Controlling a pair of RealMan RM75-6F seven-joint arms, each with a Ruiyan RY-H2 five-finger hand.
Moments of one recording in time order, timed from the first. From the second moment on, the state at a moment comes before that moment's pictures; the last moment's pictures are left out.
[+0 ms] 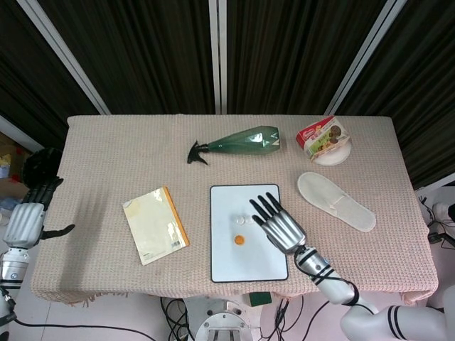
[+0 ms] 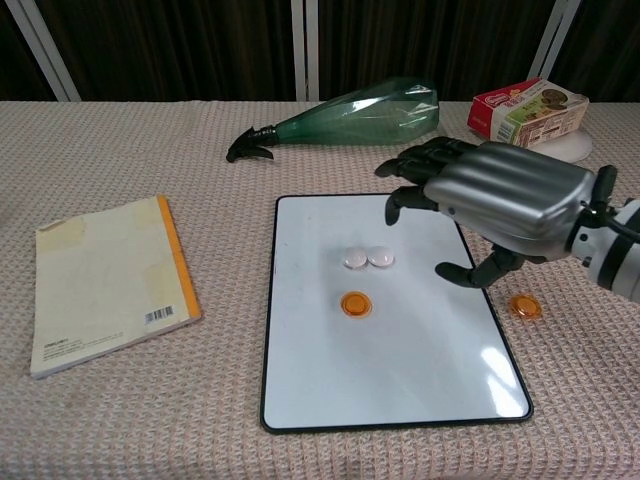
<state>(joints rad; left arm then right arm) -0.20 -1.29 -0.05 -1.20 1.49 1.38 -0.38 0.60 -1.51 -0.01 -1.68 -1.40 1.11 -0.68</state>
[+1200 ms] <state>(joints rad) -0.21 -1.29 -0.05 -1.23 1.50 1.38 -0.35 0.46 -1.46 -0.07 -1.62 -1.32 1.09 -0.64</state>
